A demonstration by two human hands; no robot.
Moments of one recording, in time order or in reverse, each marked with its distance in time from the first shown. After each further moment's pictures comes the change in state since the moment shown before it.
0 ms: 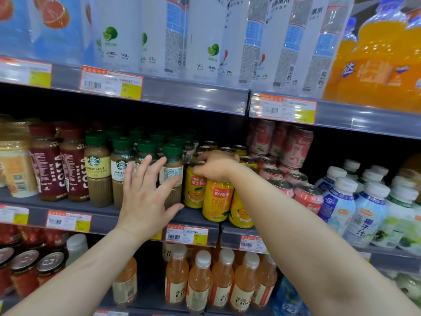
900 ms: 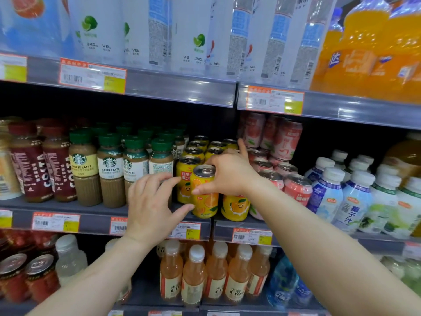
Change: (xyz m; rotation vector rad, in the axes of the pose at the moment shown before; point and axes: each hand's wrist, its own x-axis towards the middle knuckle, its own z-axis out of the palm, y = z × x) left_hand -0.008 0.027 0.012 -0.230 0.036 -0.081; right_hand -0.049 0.041 0.013 -0.172 0.261 -0.198
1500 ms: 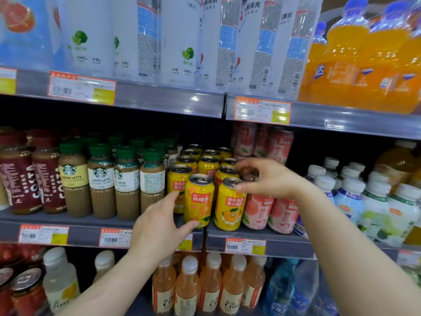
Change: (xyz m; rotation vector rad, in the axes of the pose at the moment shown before) left_hand -0.005 0.035 0.003 -0.146 -0.259 -0.220; right_hand -0.043 0.081 -0.031 0.491 -0.128 0.187
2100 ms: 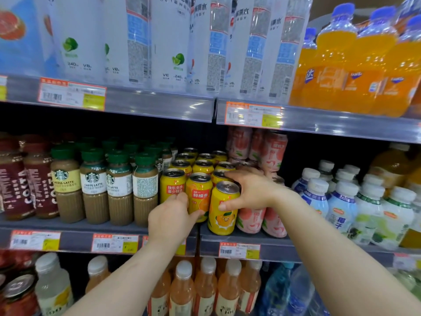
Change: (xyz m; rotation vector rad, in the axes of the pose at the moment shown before) left_hand 0.033 0.027 0.031 0.140 0.036 -0.048; right_hand 0.011 0.002 0.018 -0.343 -0.096 0.005
